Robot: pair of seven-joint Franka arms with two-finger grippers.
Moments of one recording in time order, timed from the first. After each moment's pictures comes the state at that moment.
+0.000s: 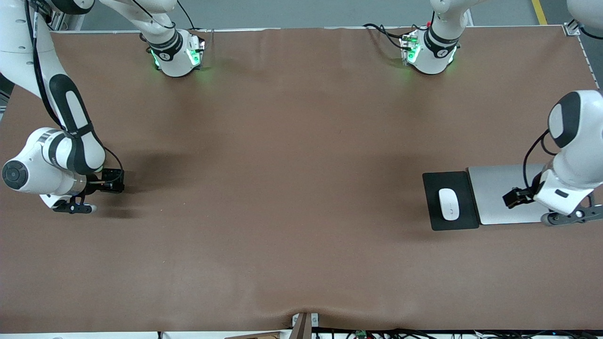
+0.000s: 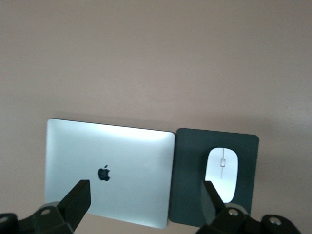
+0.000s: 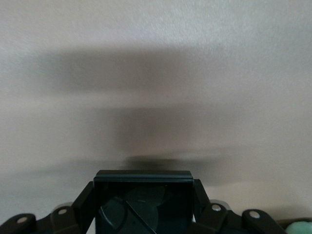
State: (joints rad) left arm 0.42 0.33 -0.44 -1.67 0.37 2.05 -0.27; right arm -0.17 0.57 -0.11 -1.91 0.03 2.27 -0.23
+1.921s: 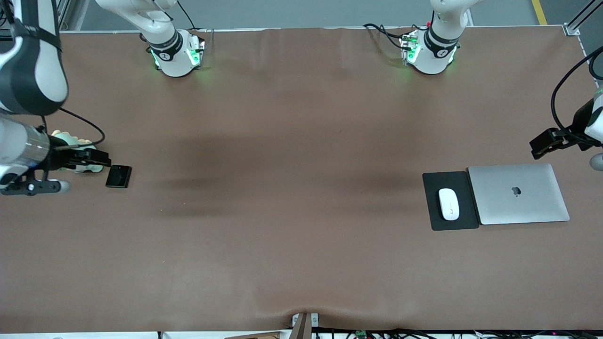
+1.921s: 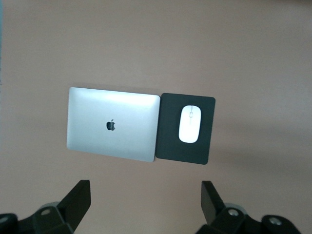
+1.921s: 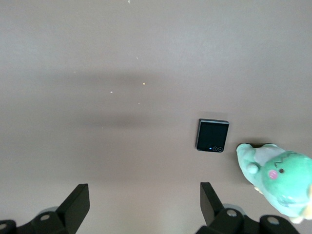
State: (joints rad) left arm 0.42 0.14 -0.53 -1.45 0.21 1.61 -0.23; right arm 0.04 0.20 -0.08 -1.56 0.03 1.62 -0.09
